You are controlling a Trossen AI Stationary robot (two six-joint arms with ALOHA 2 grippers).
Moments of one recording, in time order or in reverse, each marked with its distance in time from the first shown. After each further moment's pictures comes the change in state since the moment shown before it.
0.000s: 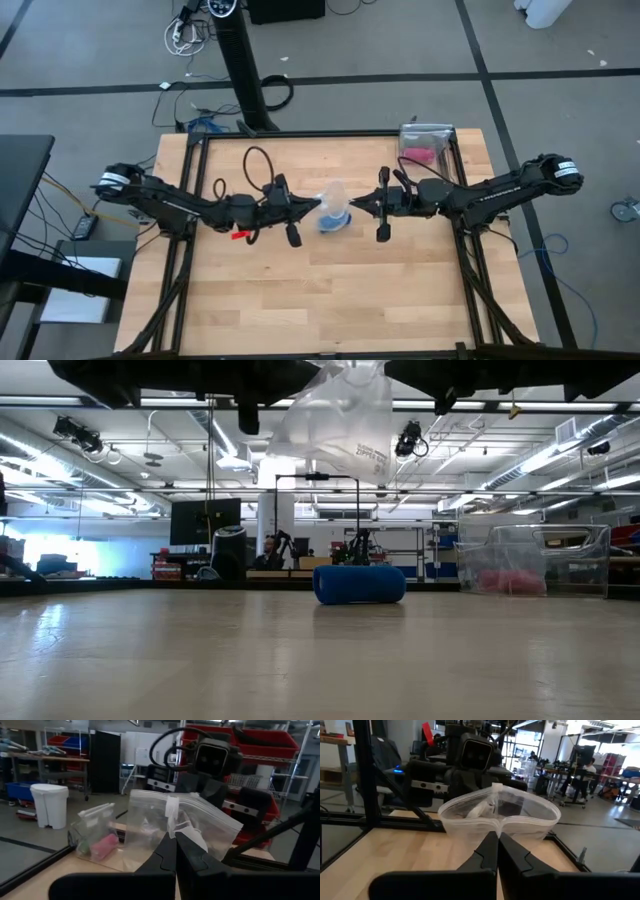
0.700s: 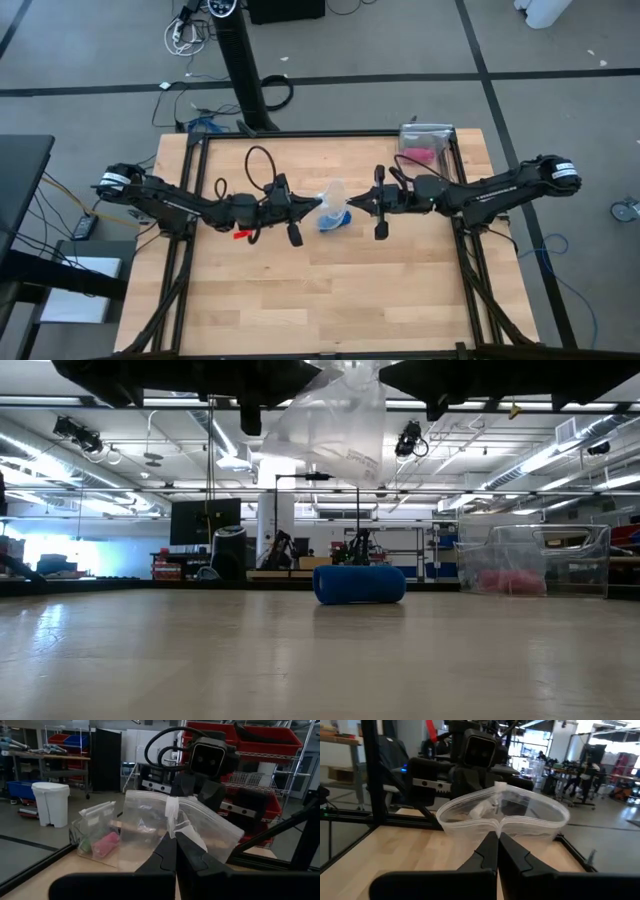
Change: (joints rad) left arm 0.007 0.006 0.011 -0.018 0.001 -0.001; right arm -0.054 0.037 0.002 0.029 -0.102 0.005
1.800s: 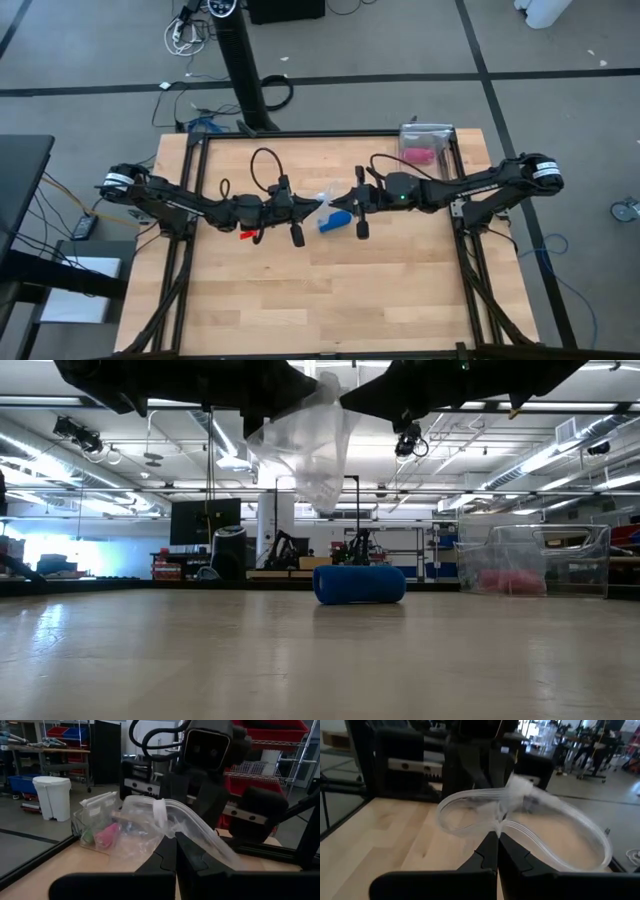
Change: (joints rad) left arm 0.010 0.032 0.000 -0.019 0.012 0.004; right arm -0.039 0.190 0.195 -0.188 -0.044 0.001
